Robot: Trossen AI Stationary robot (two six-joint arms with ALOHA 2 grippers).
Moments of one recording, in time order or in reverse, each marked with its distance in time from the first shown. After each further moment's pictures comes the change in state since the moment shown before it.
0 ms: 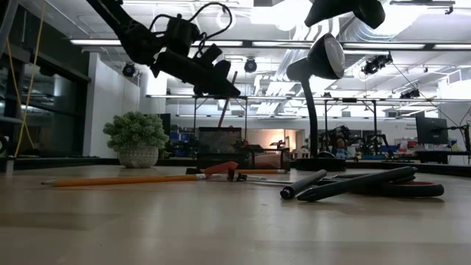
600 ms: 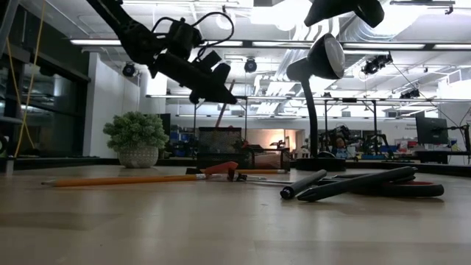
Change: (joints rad) left arm 0.000 0.000 0.000 -0.093 -0.022 -0.119; right arm 0.000 0.000 0.000 0.000 0.042 -0.025
